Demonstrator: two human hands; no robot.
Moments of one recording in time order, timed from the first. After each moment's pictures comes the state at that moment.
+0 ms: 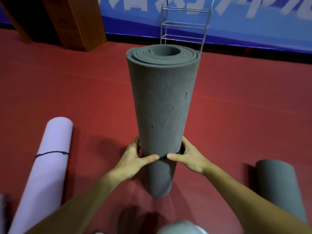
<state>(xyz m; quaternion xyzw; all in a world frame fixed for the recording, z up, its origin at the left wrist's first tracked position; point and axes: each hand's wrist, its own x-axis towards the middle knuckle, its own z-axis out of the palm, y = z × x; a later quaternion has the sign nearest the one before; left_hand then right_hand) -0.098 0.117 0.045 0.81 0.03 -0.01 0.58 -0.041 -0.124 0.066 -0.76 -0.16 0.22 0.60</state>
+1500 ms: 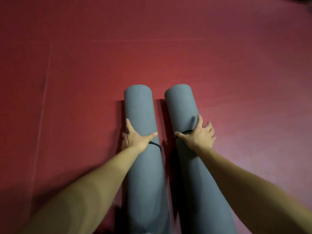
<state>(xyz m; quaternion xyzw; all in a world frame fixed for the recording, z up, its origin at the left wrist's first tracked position) -0.084 -0.226 -0.100 0.88 0.11 -0.26 0.37 -0.157 -0.435 -0.068 -0.87 0.44 0.06 0.19</state>
